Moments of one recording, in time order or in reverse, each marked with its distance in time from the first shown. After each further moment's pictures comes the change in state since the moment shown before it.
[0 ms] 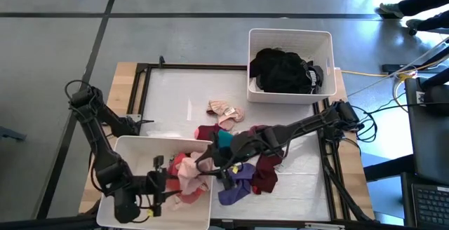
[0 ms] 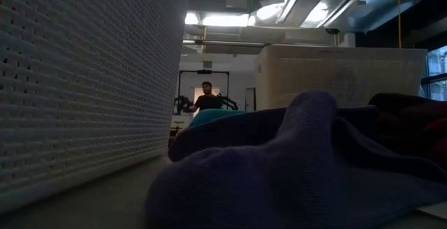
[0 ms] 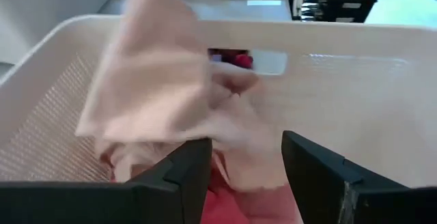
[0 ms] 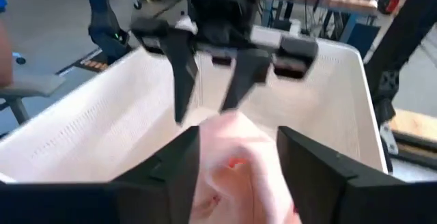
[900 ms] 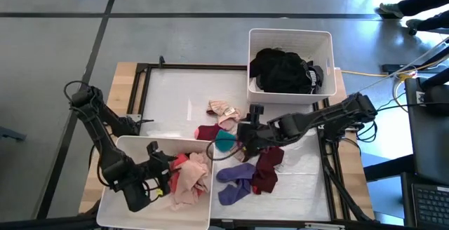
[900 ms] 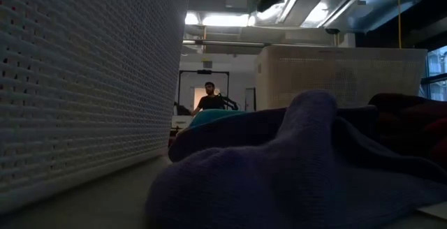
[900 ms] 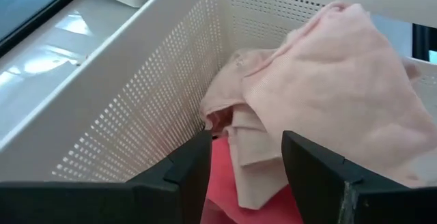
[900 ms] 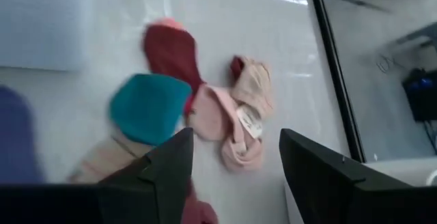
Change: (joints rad) left arm 0.067 0.000 -0.001 -0.381 -0.017 -0.432; right arm -0.038 -0.219 -0.158 -0.796 0.577 0.182
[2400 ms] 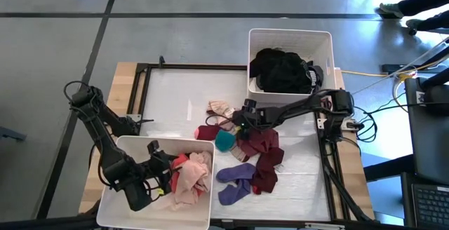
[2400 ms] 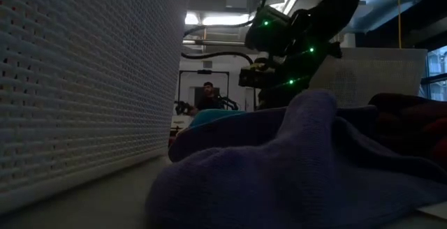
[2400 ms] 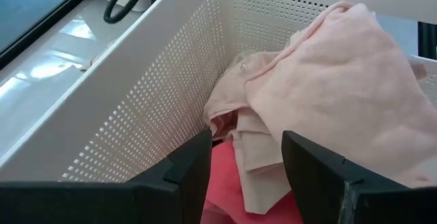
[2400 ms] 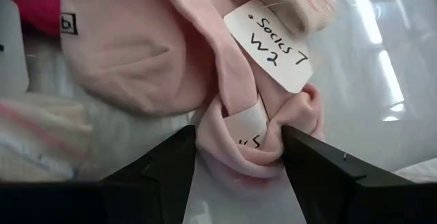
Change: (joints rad) left arm 0.008 0.000 0.000 -0.002 -0.003 0.030; right arm -0.333 0.213 -0.522 0.743 -0.186 -0.123
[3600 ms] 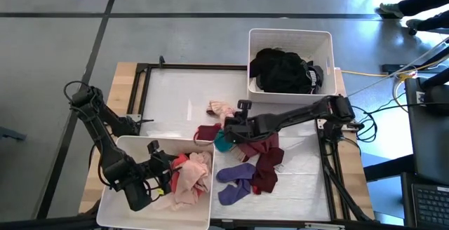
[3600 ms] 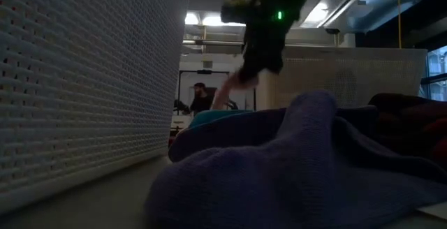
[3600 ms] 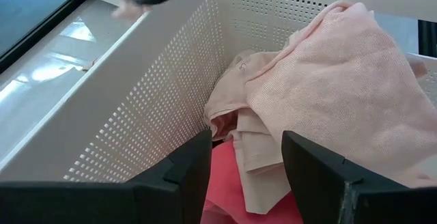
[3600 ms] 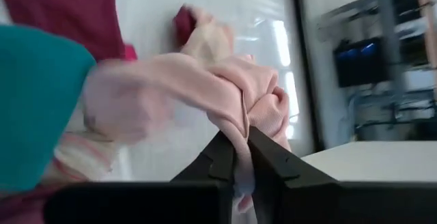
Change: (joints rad) left arm 0.000 0.000 0.000 0.000 -0.001 0.011; right arm 0.205 0.010 0.445 -0.573 0.353 -0.002
